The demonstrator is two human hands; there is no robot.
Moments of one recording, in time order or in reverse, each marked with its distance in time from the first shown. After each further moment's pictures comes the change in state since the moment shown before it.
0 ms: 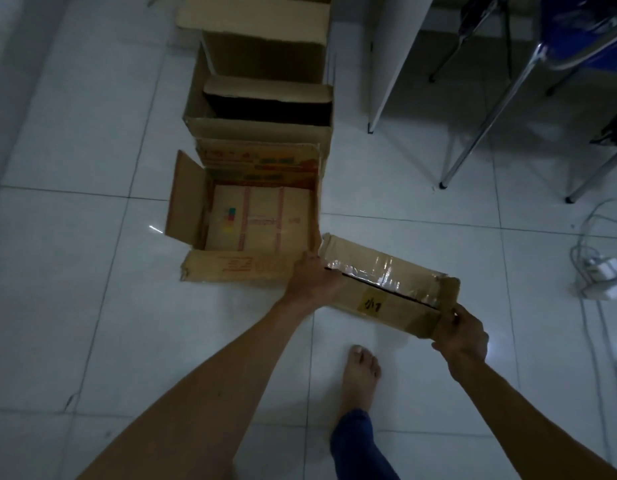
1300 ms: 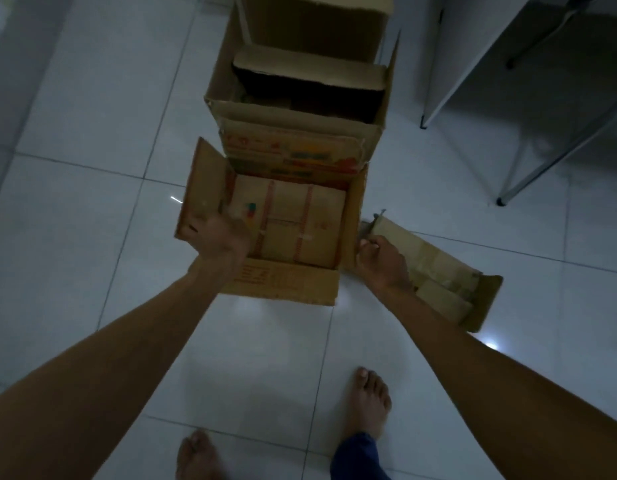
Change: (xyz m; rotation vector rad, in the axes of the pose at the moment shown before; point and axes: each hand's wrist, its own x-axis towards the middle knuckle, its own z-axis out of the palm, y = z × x) left_hand 0.115 -0.087 -0.150 0.211 0.741 -0.446; right_hand 0.030 -0.202 0.153 -0.087 -0.303 -0.455
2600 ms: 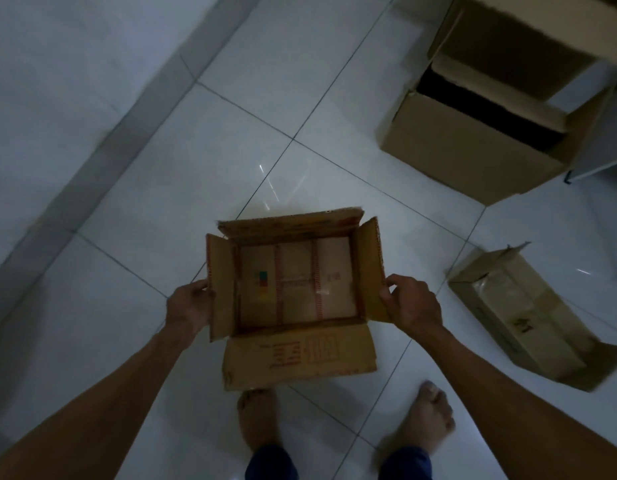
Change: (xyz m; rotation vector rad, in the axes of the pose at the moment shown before) left_hand -0.044 -0.369 -0.119 -1.275 -0.341 -0.733; right_hand -0.141 -0.073 0.124 -0.535 -0.335 -0.373
